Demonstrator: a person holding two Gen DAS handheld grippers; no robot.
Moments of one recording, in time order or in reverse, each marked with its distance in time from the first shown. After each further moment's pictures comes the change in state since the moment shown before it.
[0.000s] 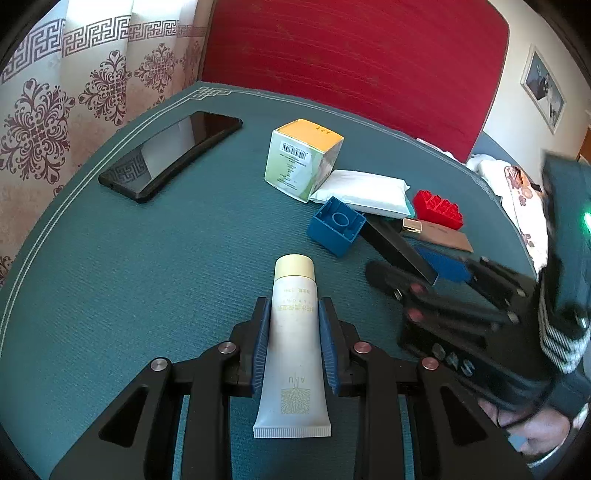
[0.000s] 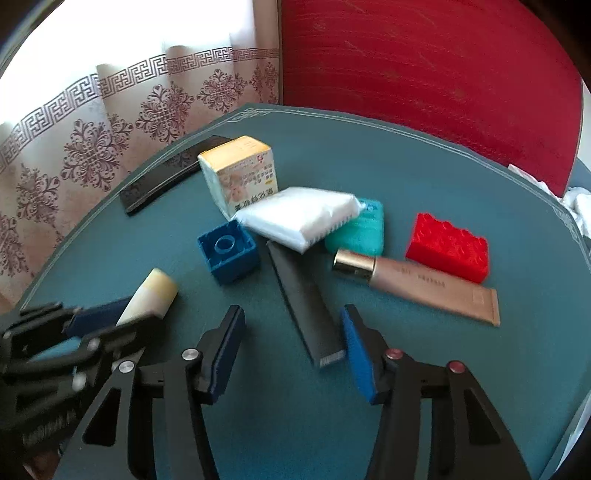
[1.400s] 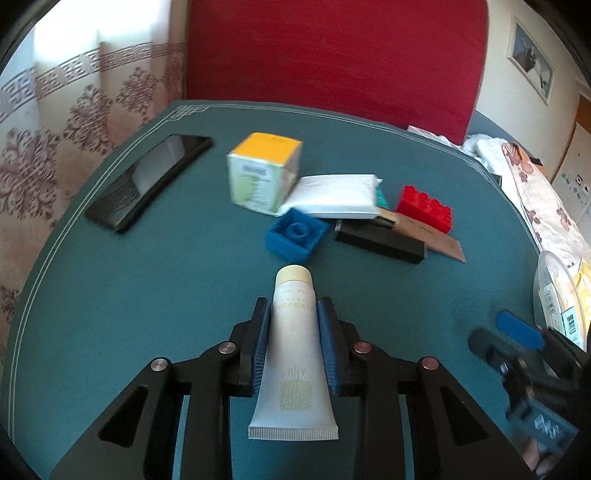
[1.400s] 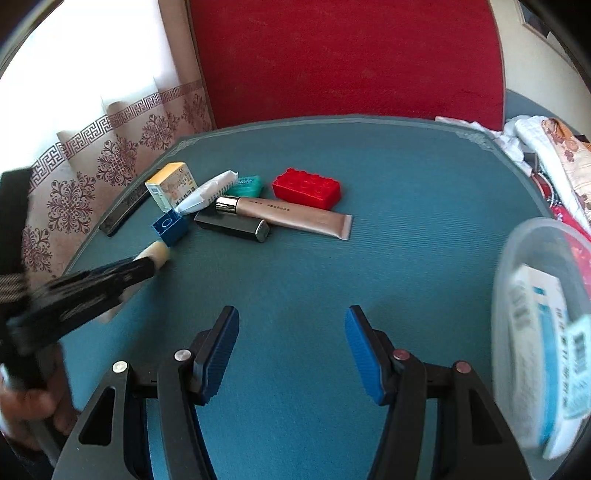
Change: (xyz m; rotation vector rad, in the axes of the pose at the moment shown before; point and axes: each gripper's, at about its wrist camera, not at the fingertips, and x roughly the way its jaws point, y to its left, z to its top) left arm 0.001 -0.031 0.010 0.088 -0.002 0.045; right arm -0.078 -0.052 -0.071 0.293 -0.039 -0.072
